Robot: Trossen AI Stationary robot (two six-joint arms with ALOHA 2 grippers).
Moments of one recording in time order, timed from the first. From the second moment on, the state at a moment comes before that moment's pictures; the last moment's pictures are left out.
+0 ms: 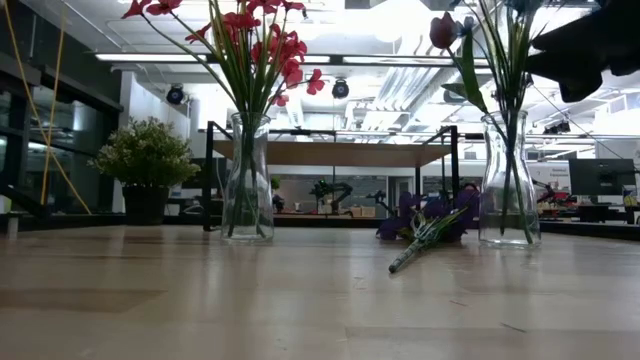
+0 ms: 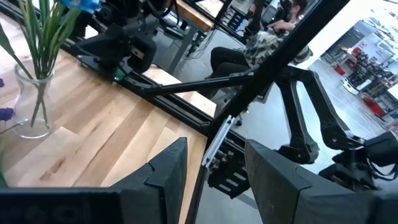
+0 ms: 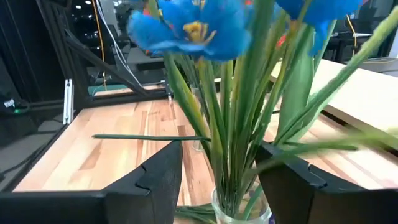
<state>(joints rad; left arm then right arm) -0.62 1.82 1.78 -0.30 -0.63 -0.79 0.74 0.44 0.16 0.17 0.91 0.18</state>
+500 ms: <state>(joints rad) -0.62 1.82 1.78 -0.31 -0.63 -0.79 0.74 0.44 0.16 0.14 0.84 0.18</state>
